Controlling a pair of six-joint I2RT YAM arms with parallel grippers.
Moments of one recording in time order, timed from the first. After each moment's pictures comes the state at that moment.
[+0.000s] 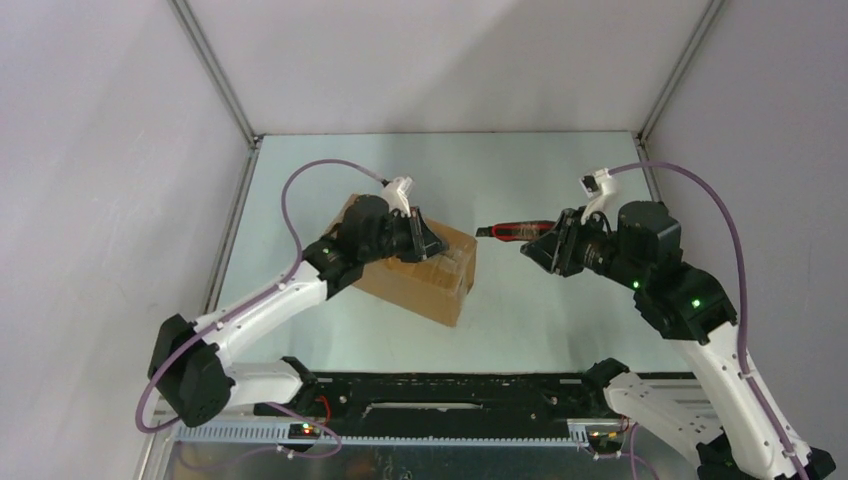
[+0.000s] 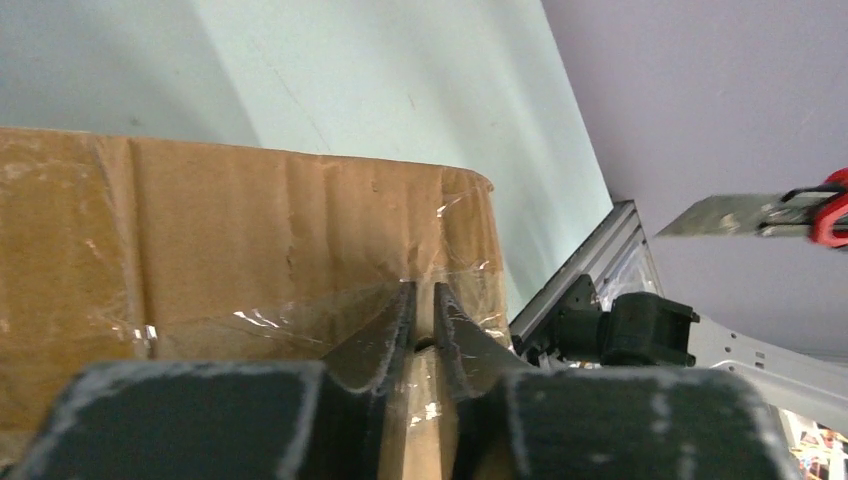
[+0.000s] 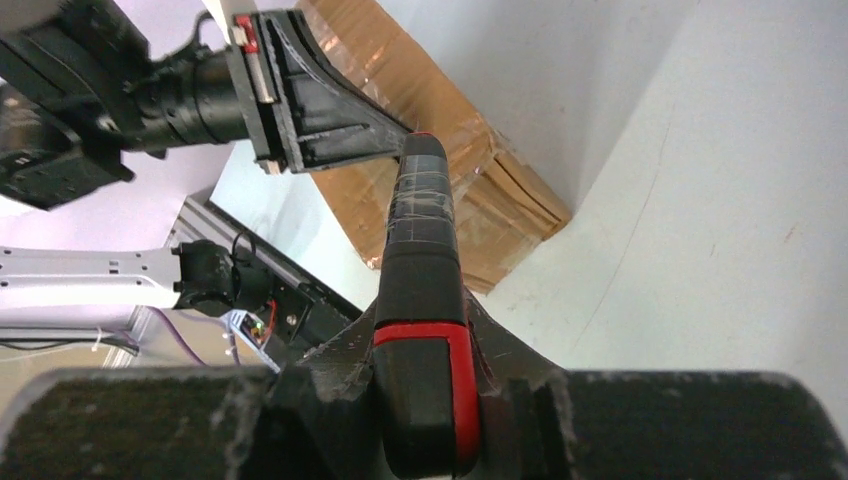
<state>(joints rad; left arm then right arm) -0.70 1.23 0.89 -0.08 0.24 -0.69 0.50 0.81 1.21 -0.79 -0.25 0.47</state>
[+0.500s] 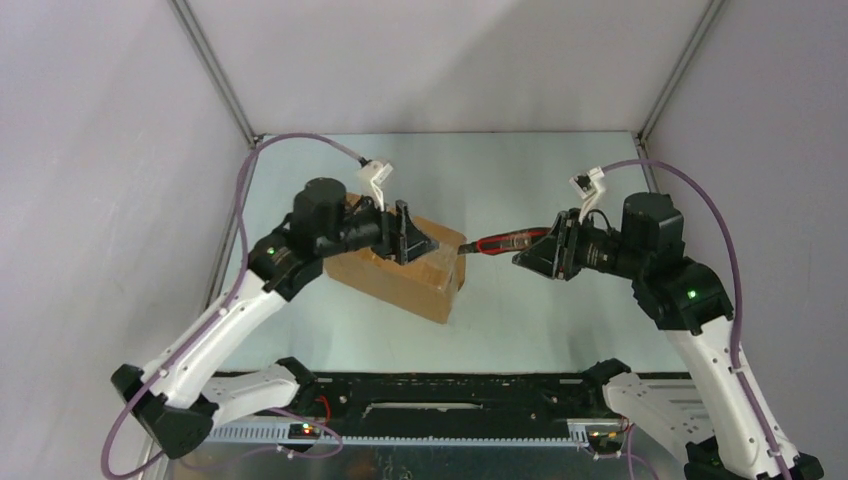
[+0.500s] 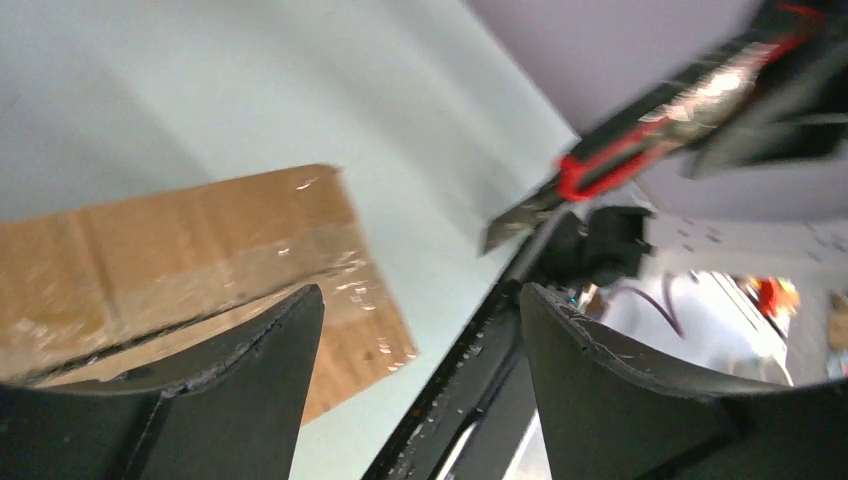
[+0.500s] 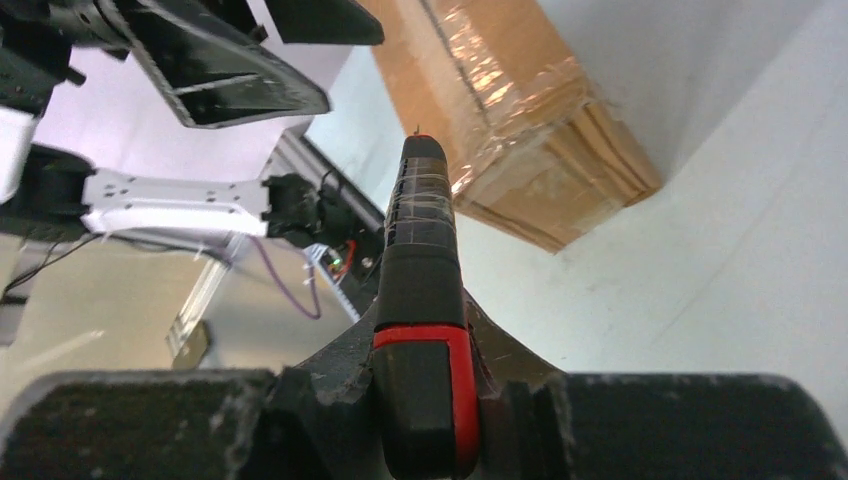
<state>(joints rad) -0.66 1.07 1.14 -0.46 0.33 -0.41 0.40 0.83 1.21 -0.79 -0.58 0.46</state>
